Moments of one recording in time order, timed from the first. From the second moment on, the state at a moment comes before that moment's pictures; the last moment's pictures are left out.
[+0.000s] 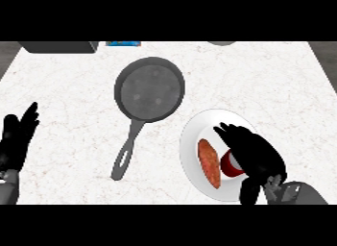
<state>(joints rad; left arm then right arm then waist) -0.09 0.40 0.06 -1.32 -0.02 0.14 0.22 -0.21 -0.36 0.50 -1.74 0.73 0.53 0.57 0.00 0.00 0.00</state>
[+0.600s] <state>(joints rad) -0.14 0.37 0.12 -1.26 -0.07 0.09 0.21 -0.20 -0.28 0.44 -1.64 0.85 0.56 0.49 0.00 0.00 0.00</state>
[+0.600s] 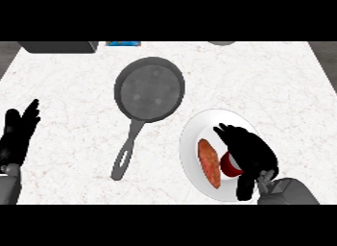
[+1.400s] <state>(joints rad) -0.11 0.34 0.16 -1.34 -0.10 0.05 0.25 -0.24 -0.28 0.42 -1.52 1.05 0.45 0.30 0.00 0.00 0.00</state>
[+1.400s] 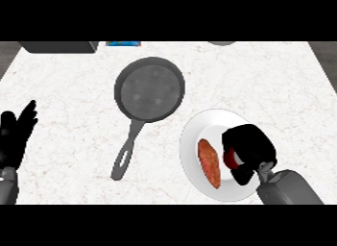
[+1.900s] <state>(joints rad) -0.12 0.32 0.16 -1.33 -0.13 0.05 0.24 -0.33 -0.37 0.19 -1.33 0.99 0.33 0.06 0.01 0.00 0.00</state>
